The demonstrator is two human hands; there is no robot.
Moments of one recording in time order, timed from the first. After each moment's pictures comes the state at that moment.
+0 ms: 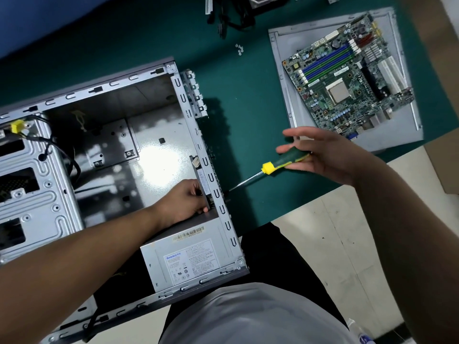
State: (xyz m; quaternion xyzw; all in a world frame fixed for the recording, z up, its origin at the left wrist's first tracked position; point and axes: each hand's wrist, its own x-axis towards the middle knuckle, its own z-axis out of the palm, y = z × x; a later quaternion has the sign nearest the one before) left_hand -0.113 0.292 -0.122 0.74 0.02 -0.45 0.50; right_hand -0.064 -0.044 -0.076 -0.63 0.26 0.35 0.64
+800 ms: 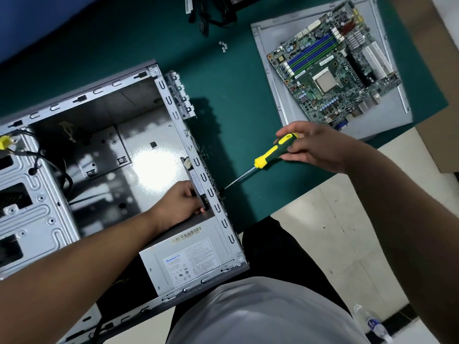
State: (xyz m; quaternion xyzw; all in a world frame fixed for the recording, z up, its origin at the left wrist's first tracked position) left_hand -0.113 0.285 -0.112 0.73 0.05 -0.45 0.50; right_hand -0.062 -0.047 -0.074 -0.71 0.20 0.38 0.55
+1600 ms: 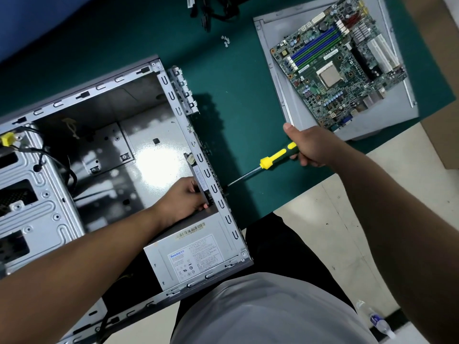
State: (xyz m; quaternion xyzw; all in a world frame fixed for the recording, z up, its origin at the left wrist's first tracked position) left_hand -0.114 0.289 -0.122 0.73 0.06 -0.45 0.51; right_hand -0.066 -0.036 -0.081 -0.83 0.24 0.39 0.32
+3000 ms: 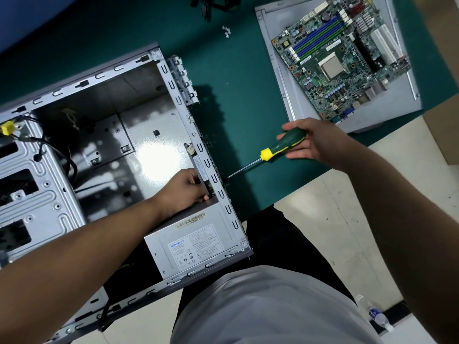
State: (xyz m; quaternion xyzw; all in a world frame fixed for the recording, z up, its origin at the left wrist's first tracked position) left_hand -0.115 0.292 -0.122 0.76 0.02 -0.44 0.48; right_hand -0.078 -0.035 -0.085 -0.66 0.34 0.32 0.58
